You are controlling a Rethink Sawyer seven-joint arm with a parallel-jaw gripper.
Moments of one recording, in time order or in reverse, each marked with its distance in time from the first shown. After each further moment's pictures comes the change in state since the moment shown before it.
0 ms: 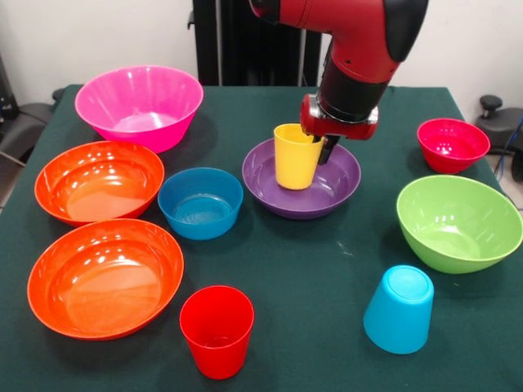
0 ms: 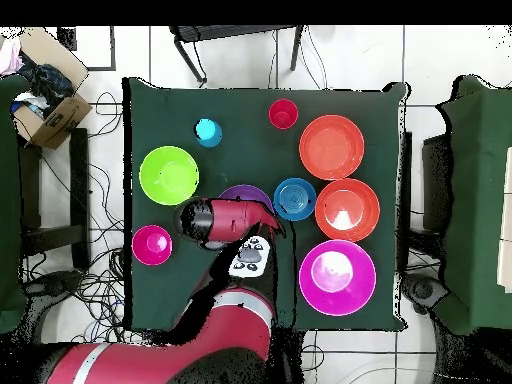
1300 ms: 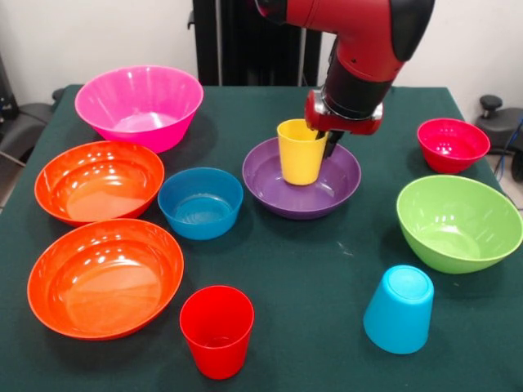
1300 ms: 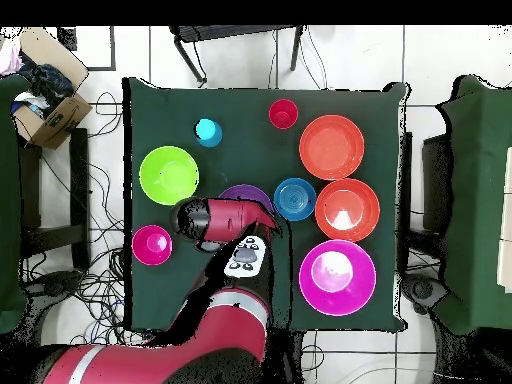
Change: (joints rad) arm 0.011 0.000 0.000 -0.004 0.003 0.057 0.000
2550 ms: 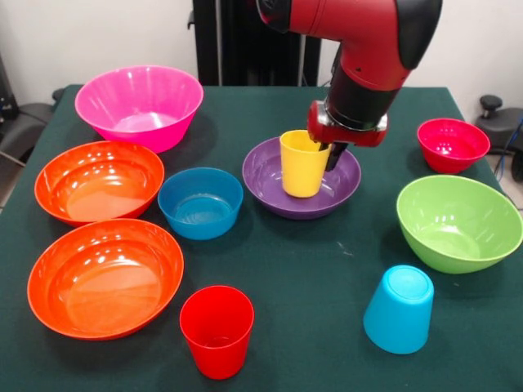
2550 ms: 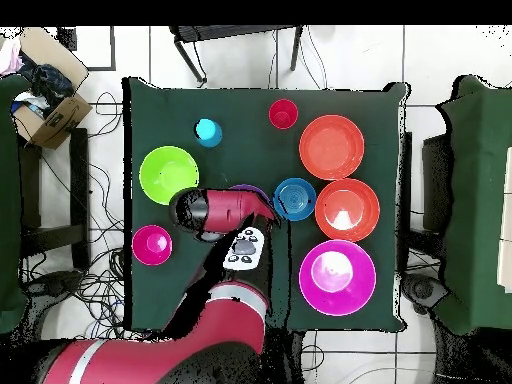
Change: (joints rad) arm 0.001 0.020 0.000 -0.062 0.000 0.000 0.000
